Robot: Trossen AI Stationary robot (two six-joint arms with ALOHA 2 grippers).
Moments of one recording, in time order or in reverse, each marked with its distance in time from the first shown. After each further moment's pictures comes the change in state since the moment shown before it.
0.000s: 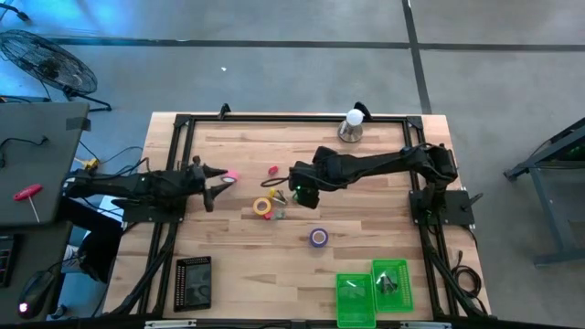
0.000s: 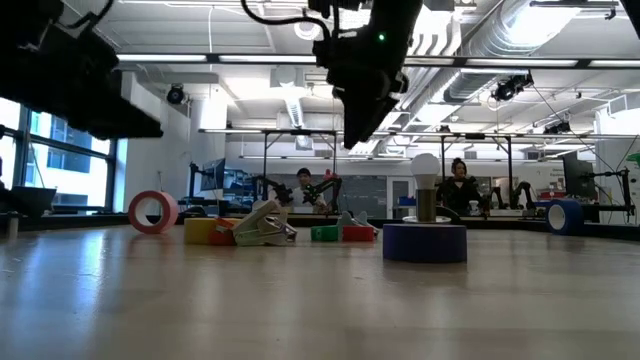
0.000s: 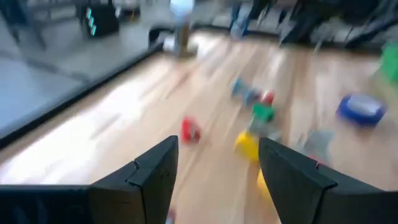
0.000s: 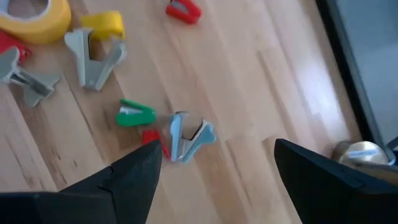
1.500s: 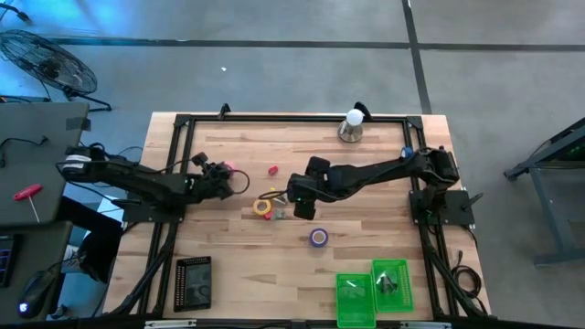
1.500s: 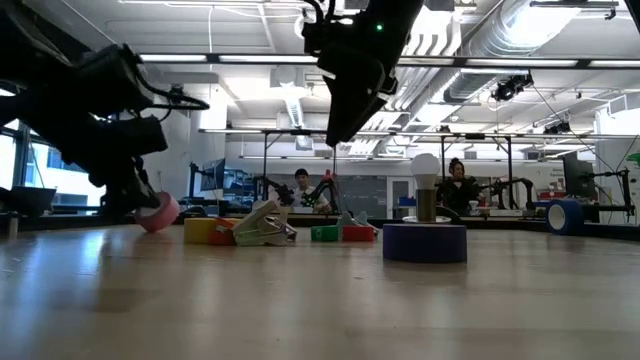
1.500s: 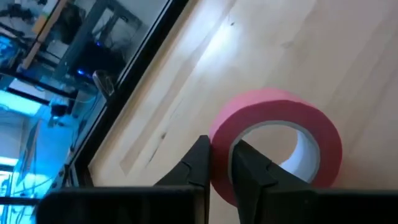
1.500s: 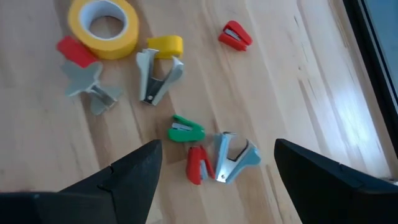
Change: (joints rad) left arm 0.130 1.010 0.101 0.226 -0.439 0.040; right arm 0.078 0.000 -0.039 0.154 -0.038 -0.051
